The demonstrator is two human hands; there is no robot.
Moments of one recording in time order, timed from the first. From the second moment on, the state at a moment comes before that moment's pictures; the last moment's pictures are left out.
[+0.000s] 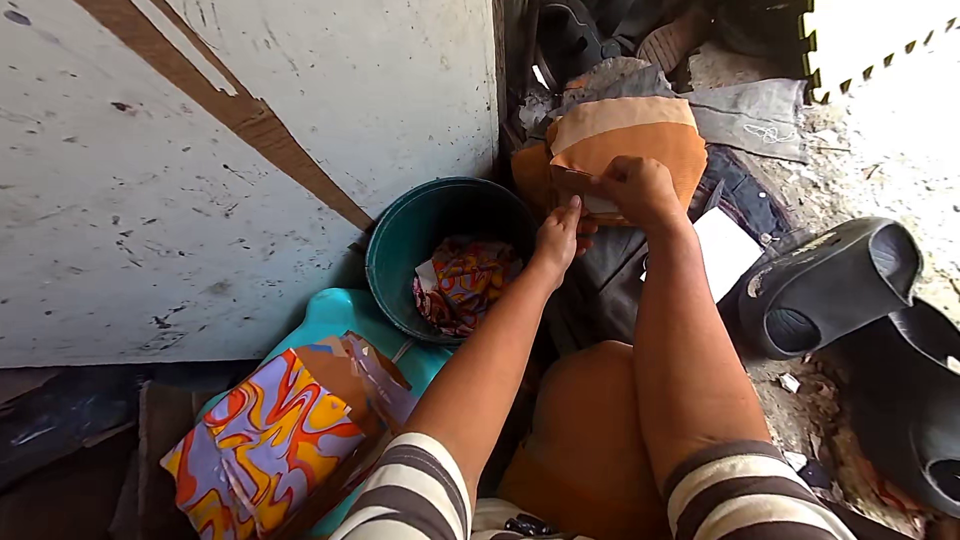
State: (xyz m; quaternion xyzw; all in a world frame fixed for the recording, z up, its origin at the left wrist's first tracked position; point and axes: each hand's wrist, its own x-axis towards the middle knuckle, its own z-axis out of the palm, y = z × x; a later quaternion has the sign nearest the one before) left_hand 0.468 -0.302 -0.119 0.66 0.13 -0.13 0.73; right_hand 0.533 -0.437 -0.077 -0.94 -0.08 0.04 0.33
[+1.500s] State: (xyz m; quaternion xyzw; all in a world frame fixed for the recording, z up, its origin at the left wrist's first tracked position) left_hand 0.512 -0.312 -0.109 0.71 0.09 -0.07 0.69; right_hand 0.490 -0.452 -0.077 -0.84 -0.03 0.29 0.47
